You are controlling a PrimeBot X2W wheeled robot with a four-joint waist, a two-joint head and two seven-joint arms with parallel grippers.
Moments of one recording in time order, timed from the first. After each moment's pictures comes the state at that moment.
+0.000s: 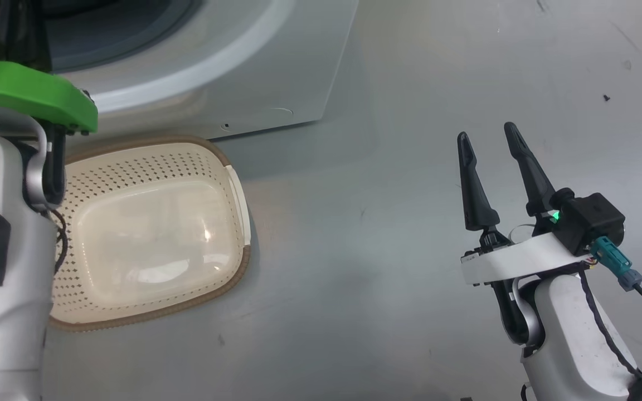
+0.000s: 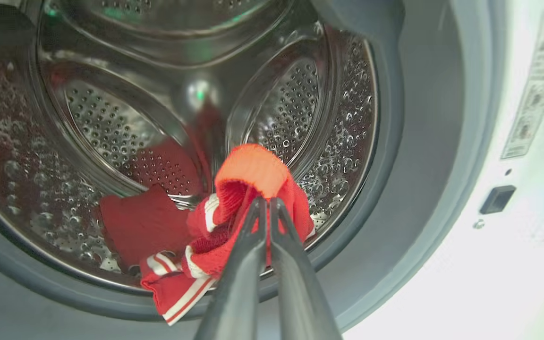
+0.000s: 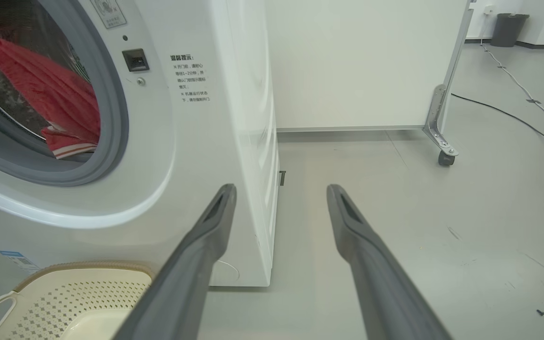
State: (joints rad) left arm -0.83 0.20 -0.17 0.45 -0.40 -0.08 -0.13; right arm -0.28 -0.05 0.24 0.11 0.30 0.01 -0.26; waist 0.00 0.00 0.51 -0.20
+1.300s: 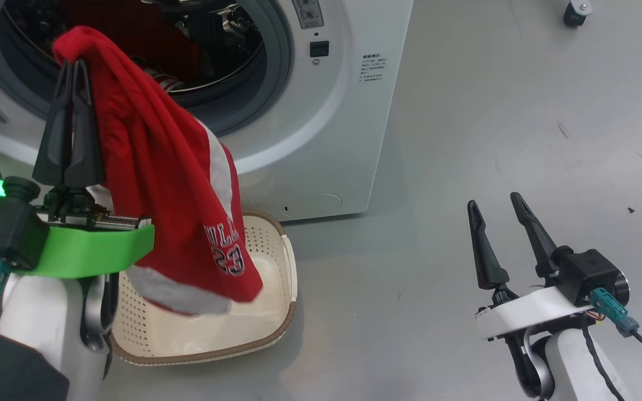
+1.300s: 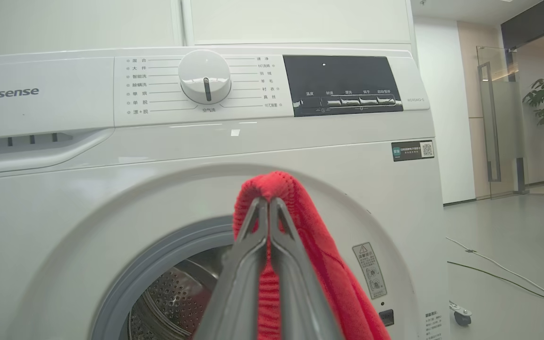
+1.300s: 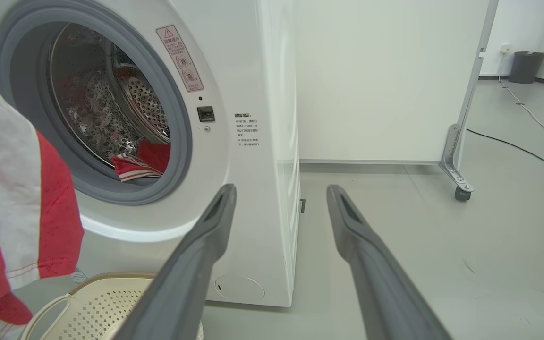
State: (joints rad) left arm -0.38 0.16 -0.16 -0.12 -0.26 0.07 -0.26; right arm -0.11 -0.05 0.18 0.14 0.25 0.05 -0.26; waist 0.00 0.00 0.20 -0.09
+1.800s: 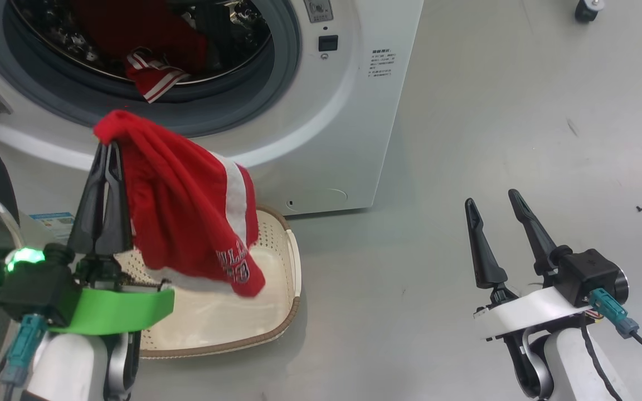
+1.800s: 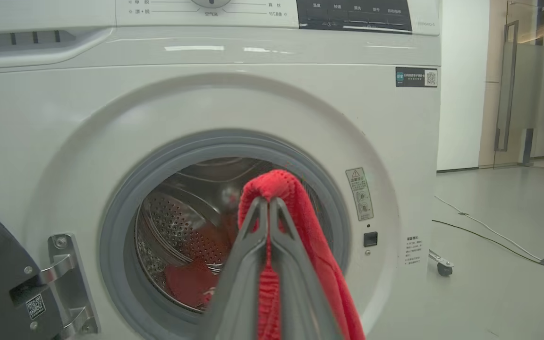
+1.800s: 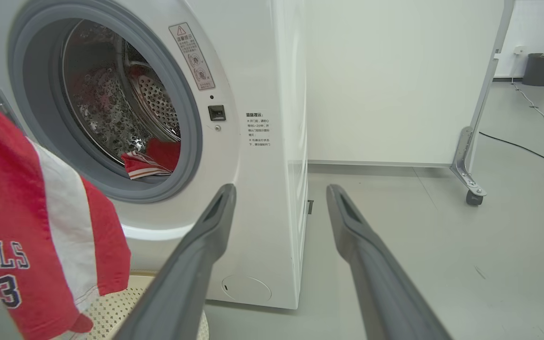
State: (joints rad) left arm -0.20 0.12 -0.17 -0.16 -0.25 0.08 -0.26; right arm -0.11 -0.05 0.18 0.12 0.24 0.06 -0.26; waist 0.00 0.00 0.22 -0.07
